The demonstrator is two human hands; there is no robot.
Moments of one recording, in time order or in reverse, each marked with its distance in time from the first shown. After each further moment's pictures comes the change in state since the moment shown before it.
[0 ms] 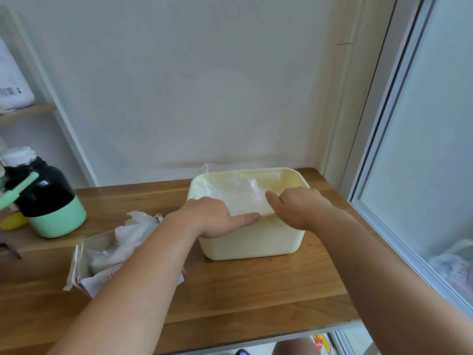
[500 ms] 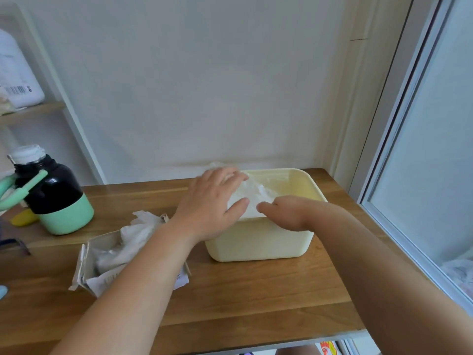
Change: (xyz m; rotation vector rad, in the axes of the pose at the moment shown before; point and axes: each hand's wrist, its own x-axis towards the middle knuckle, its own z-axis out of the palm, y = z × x) left_hand -0.003 -0.017 0.005 -0.087 0.644 0.354; right_hand 0.000 -0.024 -0.013 0.210 -0.388 0.020
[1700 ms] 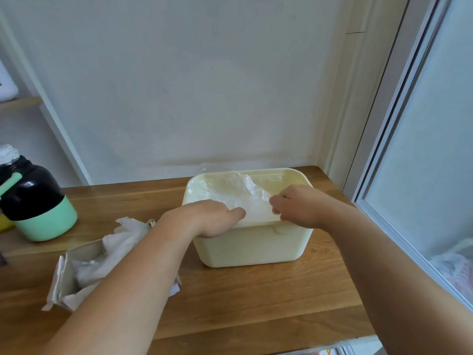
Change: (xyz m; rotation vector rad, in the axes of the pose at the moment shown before) left_hand 0.030 0.004 0.006 -0.074 -0.730 -0.476; right_hand 0.014 0.029 -0.011 0.099 0.228 -0.020
